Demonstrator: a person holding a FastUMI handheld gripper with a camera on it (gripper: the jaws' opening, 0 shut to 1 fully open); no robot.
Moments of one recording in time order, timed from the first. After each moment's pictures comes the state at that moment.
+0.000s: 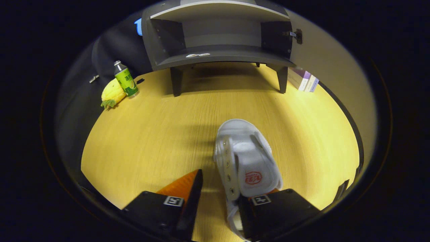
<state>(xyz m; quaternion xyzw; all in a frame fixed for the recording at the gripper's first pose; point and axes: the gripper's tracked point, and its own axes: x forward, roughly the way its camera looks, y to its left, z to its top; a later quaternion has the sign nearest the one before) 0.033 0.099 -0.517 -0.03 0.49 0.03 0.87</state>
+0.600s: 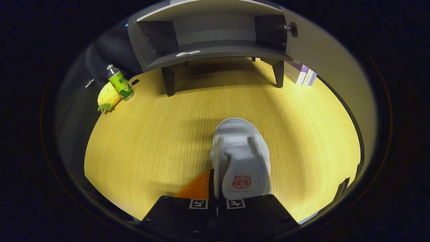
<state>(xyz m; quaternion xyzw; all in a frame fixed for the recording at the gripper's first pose) 0.036 0.098 -0.509 0.01 0.51 0.04 0.86</state>
